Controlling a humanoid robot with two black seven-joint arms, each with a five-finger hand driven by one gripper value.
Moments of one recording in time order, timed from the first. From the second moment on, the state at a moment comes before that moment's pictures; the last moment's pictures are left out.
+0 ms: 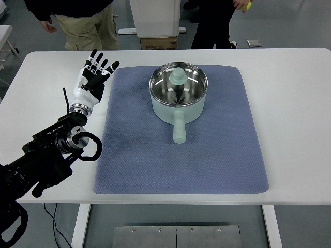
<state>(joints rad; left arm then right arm) -0.86 0.10 -0.43 -0.46 -0.22 -0.17 -0.57 0.06 0.00 0.56 0.08 -0.45 -0.02 0.04</state>
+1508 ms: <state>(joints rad) -0.86 0.10 -0.44 -0.46 -0.22 -0.17 -0.61 0.06 0.00 0.56 0.08 -0.45 -0.02 0.04</state>
